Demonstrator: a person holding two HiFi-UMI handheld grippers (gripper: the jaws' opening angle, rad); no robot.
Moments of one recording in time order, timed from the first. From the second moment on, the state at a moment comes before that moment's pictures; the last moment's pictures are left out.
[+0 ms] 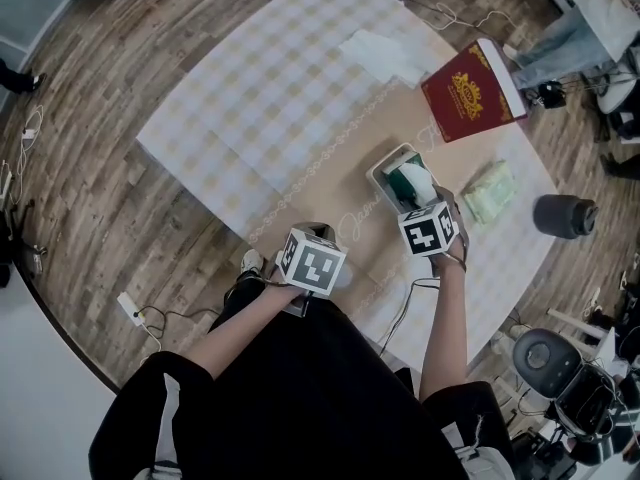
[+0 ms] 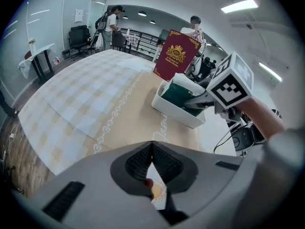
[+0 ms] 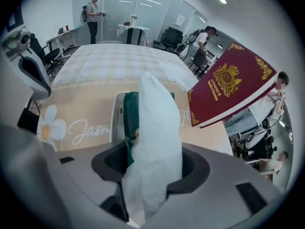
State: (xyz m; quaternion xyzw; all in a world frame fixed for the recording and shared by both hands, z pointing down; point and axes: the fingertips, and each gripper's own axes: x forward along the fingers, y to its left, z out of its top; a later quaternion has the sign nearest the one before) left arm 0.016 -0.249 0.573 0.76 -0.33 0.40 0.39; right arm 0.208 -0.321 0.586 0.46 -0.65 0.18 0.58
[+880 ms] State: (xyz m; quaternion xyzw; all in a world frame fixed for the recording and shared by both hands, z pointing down) left arm -0.025 -0.194 0.538 0.83 -0.23 0.39 0.33; right arm 0.126 -0.204 0.491 0.65 -0.59 0.27 0.40
